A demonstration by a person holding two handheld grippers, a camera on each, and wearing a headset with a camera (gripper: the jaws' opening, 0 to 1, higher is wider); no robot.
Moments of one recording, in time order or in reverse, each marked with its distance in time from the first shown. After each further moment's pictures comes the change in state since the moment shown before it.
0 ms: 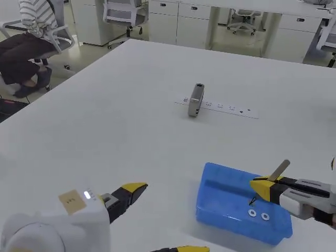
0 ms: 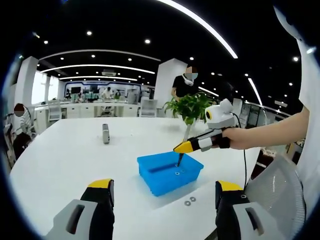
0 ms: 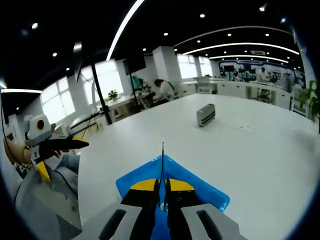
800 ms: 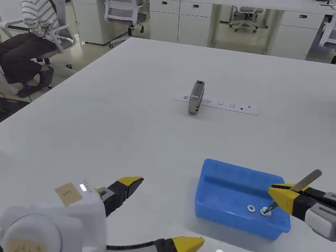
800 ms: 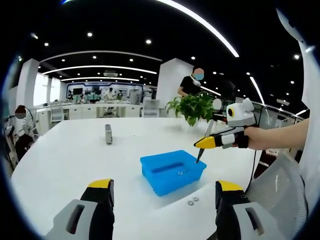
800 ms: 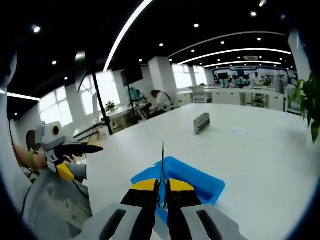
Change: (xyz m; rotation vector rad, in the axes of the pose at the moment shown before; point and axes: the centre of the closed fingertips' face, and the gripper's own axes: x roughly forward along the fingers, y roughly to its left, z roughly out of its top) left arm -0.001 0.003 0.000 0.011 0.001 0.025; right arm -0.048 0.021 0.003 0.030 -0.100 -0.037
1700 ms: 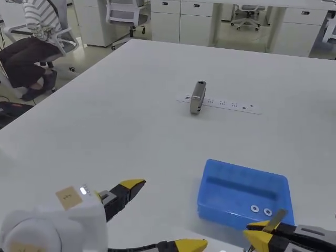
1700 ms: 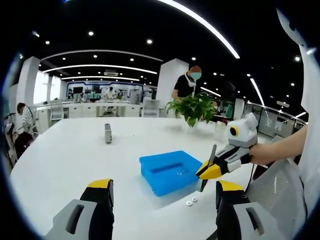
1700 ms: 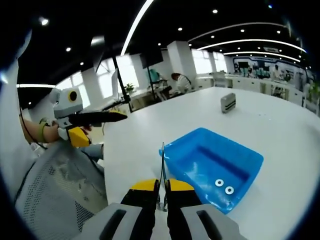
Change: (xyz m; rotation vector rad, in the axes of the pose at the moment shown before) left arm 0.000 -0.001 0.000 -0.015 0.003 -0.003; right arm 0.009 0.047 -0.059 -0.042 0.134 0.168
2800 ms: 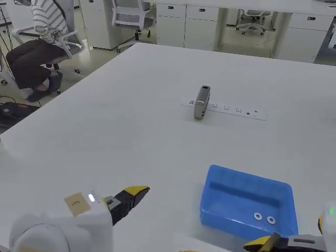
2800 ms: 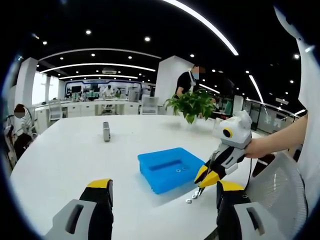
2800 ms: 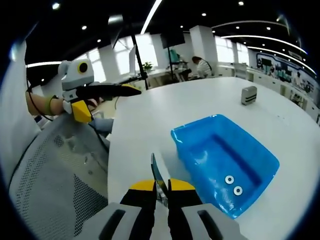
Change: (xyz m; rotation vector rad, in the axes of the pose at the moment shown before) left arm 0.002 -0.003 -0.004 0.012 0.019 -0.010; right arm 0.012 0.012 -0.030 -0.150 0.187 0.122
